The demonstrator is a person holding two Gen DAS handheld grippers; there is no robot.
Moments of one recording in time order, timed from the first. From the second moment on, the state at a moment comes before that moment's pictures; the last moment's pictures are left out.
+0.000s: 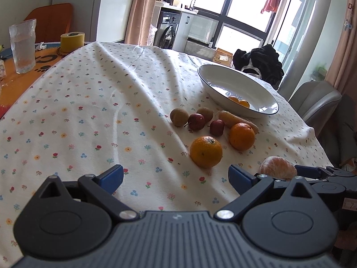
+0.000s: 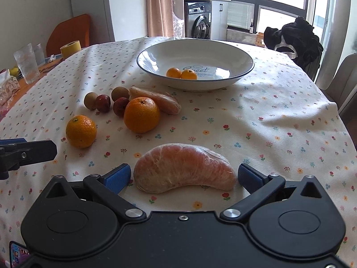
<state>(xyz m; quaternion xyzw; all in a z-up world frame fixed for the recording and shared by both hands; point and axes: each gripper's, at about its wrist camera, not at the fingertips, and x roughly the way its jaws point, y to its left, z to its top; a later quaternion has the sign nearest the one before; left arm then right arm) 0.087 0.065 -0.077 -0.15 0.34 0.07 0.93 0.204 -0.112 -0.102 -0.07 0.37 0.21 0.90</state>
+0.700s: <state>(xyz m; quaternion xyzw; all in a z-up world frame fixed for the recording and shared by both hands) 0.092 0.061 -0.078 -0.15 0.34 0.06 0.93 0.202 -0.122 -0.099 -0.07 0.34 0.24 0.91</state>
